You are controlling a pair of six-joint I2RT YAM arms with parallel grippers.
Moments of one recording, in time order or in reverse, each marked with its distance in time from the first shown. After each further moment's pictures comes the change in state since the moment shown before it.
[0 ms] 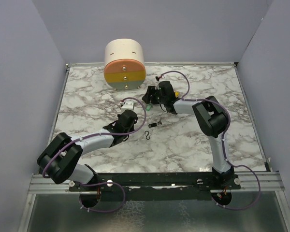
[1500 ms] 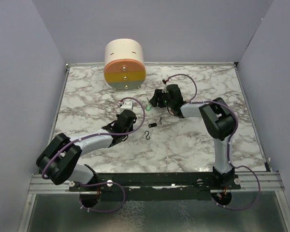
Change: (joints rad) left arm 0.013 -0.013 -0.009 -0.001 0.011 0.000; right arm -0.047 -0.110 -0.182 0.067 -0.007 -0.059
